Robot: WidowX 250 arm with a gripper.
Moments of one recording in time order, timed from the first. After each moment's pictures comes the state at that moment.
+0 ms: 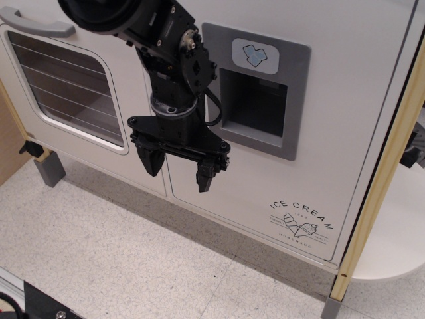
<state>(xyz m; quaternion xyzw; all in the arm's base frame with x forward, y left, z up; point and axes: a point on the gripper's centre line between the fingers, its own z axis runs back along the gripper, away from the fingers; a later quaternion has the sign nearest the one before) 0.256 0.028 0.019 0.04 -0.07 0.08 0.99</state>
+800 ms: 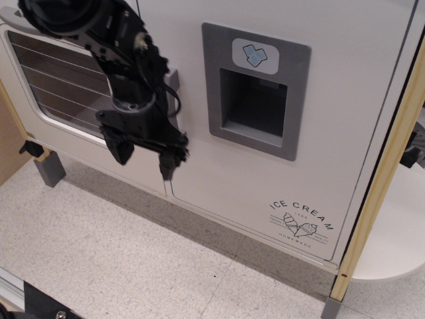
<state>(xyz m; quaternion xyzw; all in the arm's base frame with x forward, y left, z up) 0.267 0.078 0.007 0.05 -0.10 0.06 0.99</state>
